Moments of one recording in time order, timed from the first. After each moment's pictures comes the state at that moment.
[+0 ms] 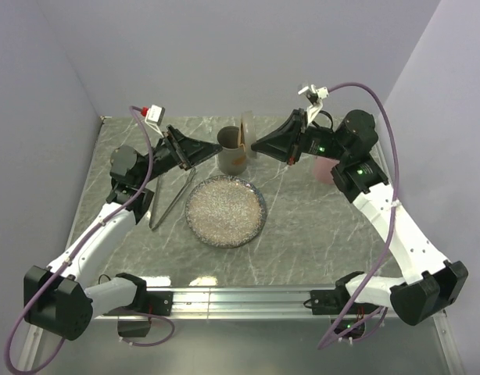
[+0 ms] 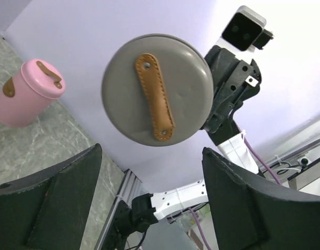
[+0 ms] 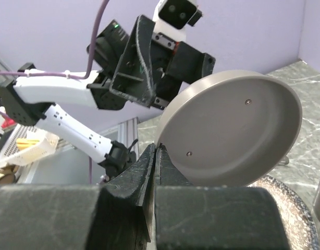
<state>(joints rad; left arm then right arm) -0.33 1.13 0.88 0.63 0.73 -1.20 0.41 1.21 1.29 0.14 -0.96 0.51</state>
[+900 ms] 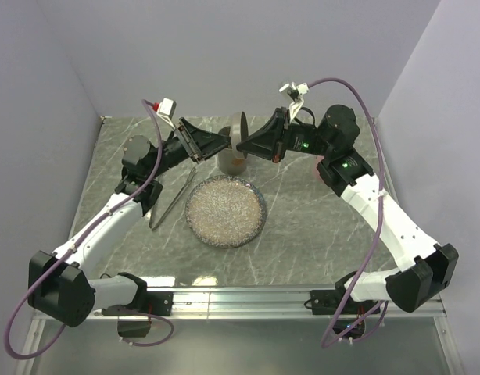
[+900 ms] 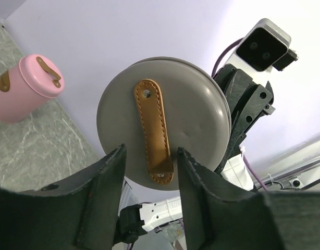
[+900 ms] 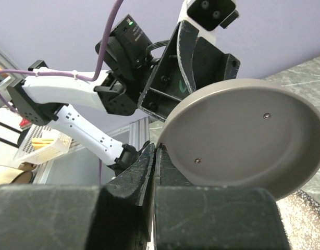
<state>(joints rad) -0.41 1.21 0.97 0.56 0.64 -1.23 0.50 1.31 1.35 0.15 -0.92 0.54</state>
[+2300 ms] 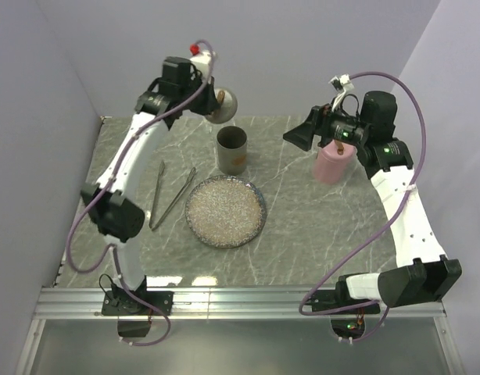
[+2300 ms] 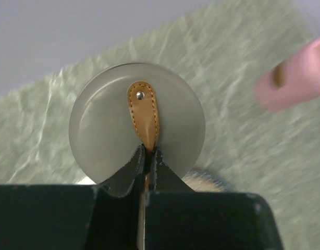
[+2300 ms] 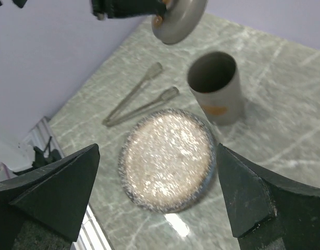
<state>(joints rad) -0.37 1.88 2.14 -0.65 0.24 -0.10 0.12 1.31 1.49 -0.46 -0.80 0.20</state>
